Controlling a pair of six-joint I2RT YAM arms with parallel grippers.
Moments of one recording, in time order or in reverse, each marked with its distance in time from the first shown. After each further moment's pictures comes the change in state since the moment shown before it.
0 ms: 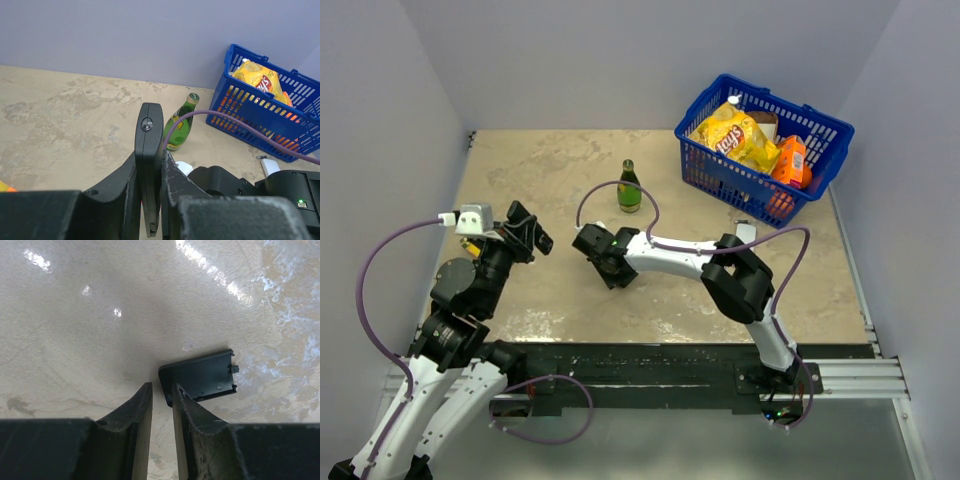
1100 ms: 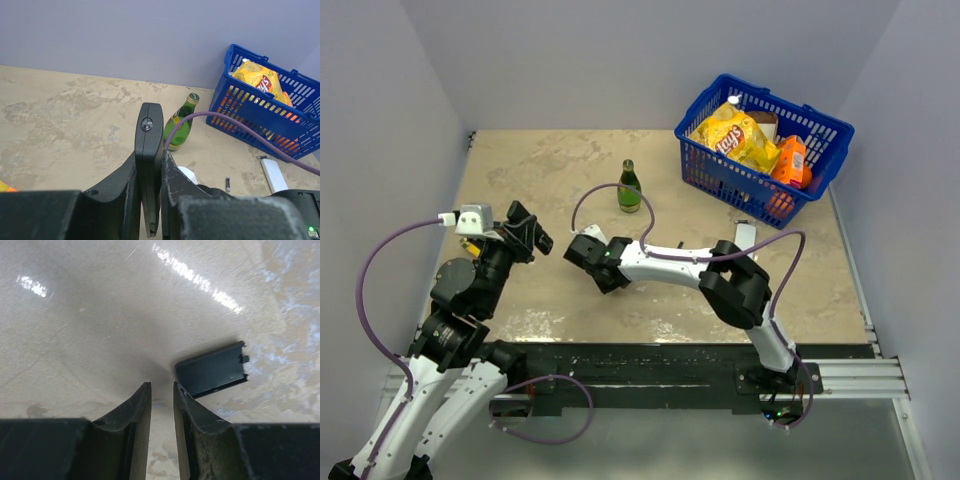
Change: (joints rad) left arm 0.000 0.000 0.000 0.000 0.000 0.000; right arm 0.069 0.000 -0.002 0.009 0.124 0.103
